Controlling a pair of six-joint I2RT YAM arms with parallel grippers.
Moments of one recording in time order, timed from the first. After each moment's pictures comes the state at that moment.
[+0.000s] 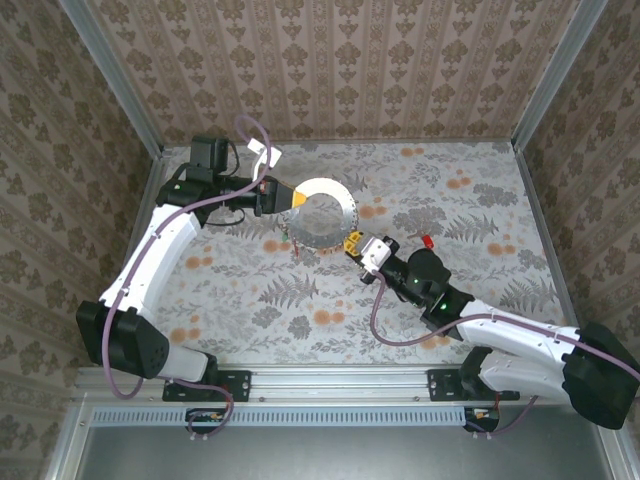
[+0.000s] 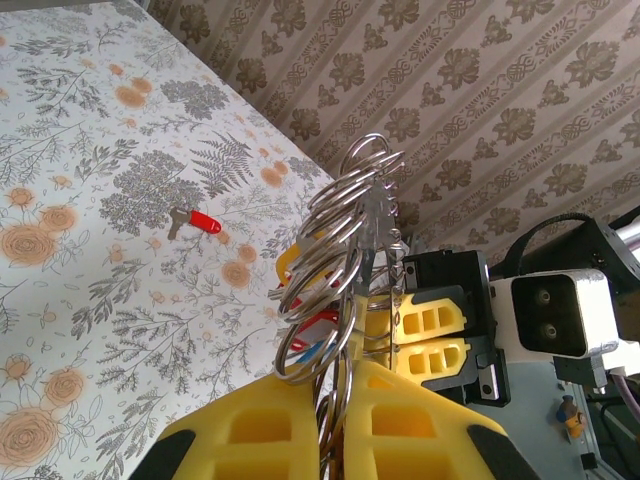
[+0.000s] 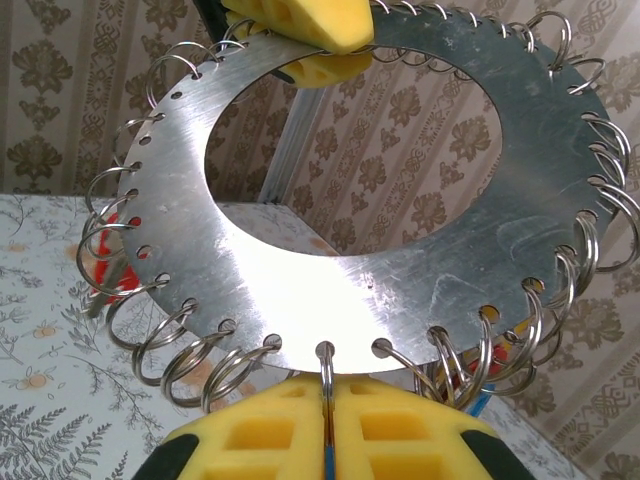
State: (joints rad) left arm -0.33 1.41 1.40 -0.65 1.10 -0.06; right arm 0.82 1.06 0.47 0.62 0.06 -0.42
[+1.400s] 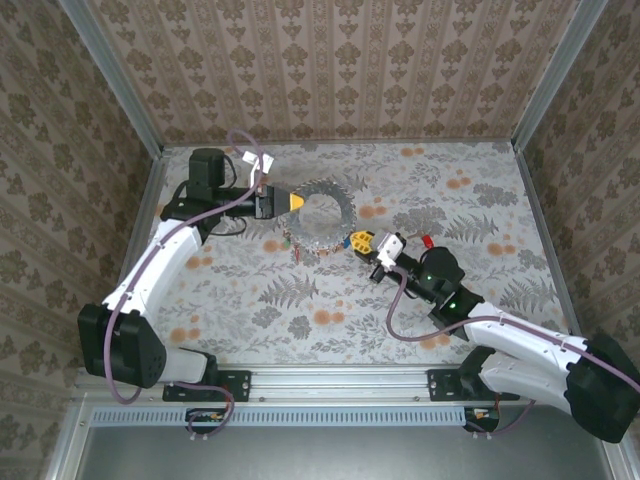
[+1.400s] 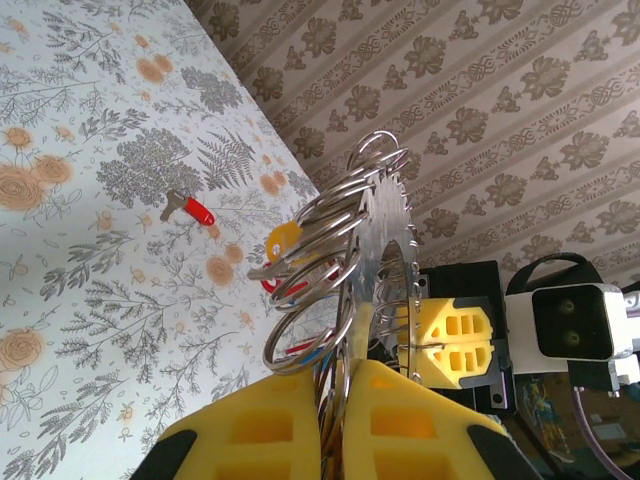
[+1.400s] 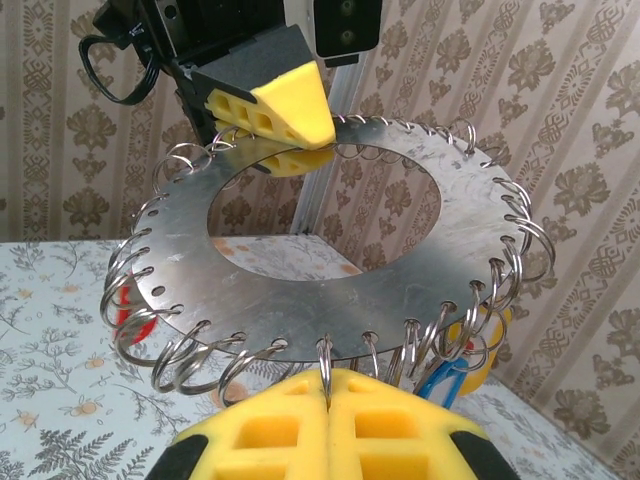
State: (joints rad) left arm -0.29 1.36 1.18 -0.35 1.10 -0.40; right arm 0.70 1.00 0.43 0.66 -0.14 -0.30
